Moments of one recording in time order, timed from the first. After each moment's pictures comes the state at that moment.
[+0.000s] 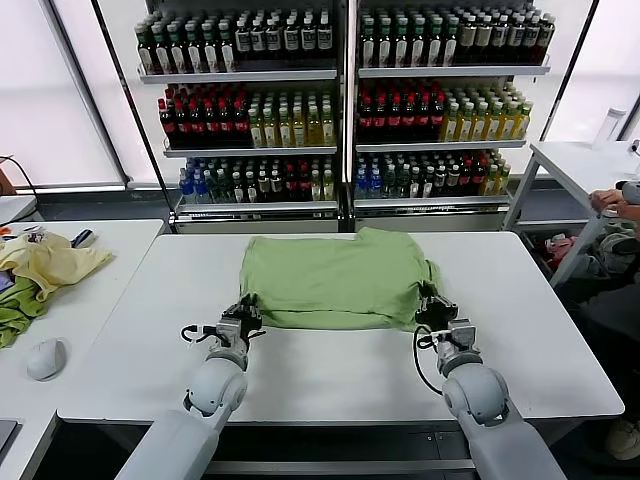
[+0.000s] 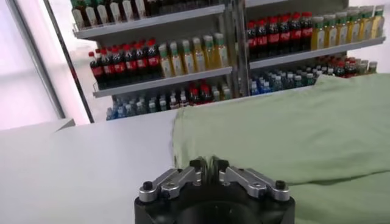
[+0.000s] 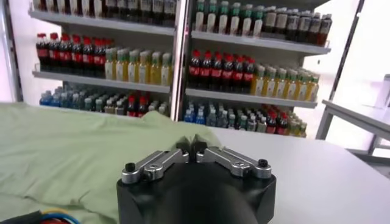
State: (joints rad) left arm 0.89 -1.22 -0.12 -1.57 -0.33 0.39 -0.34; right arm -1.00 1.18 0.29 1.68 0.29 -0.29 0.14
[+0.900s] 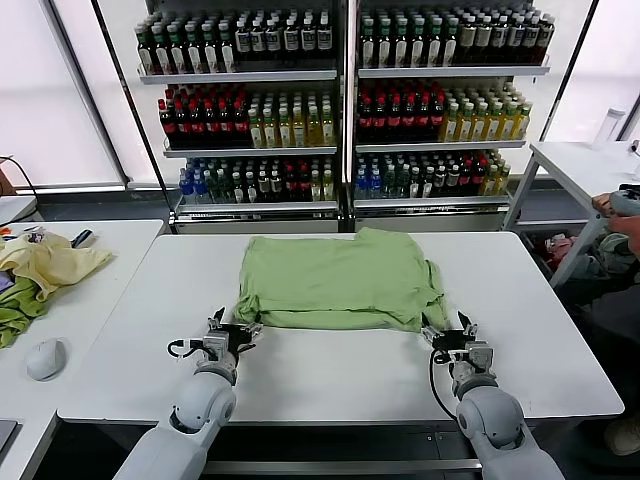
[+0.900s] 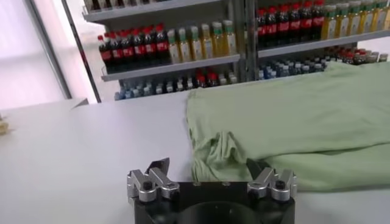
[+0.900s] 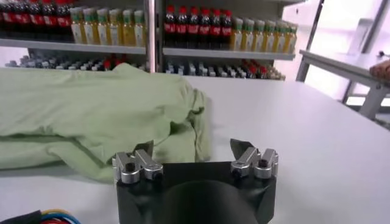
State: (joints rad) left arm 0.97 -1.19 -0.16 -1.62 -0.39 0.42 -0.35; right arm -1.09 1.20 0.37 1.68 0.42 -0.38 0.21
